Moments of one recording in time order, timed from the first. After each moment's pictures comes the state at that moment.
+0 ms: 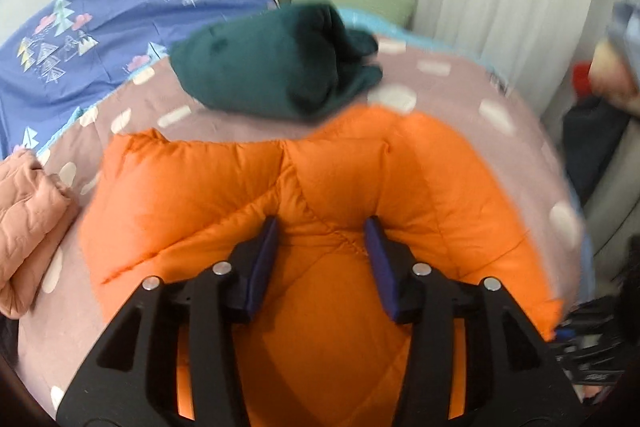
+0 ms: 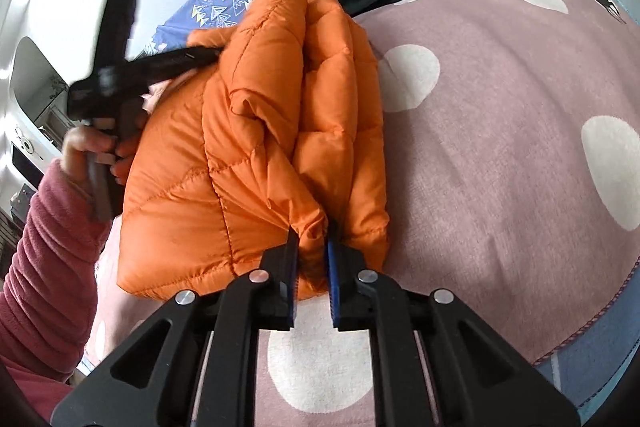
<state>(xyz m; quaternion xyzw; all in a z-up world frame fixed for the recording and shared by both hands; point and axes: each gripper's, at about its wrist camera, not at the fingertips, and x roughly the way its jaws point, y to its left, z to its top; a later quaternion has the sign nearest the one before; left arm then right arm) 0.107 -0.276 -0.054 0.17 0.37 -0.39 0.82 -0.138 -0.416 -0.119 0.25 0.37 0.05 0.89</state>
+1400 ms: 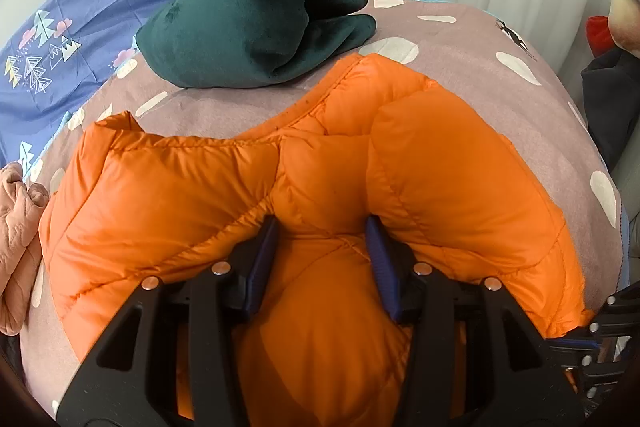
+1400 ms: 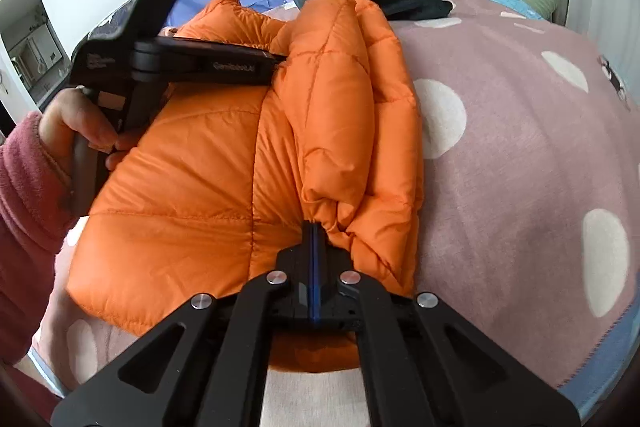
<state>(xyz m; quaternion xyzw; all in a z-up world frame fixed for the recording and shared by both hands) 0.106 -0.315 -0.093 0.22 0.39 -0.38 0.81 -0.100 -0.388 -0.105 0.12 0.41 0.01 0.90</state>
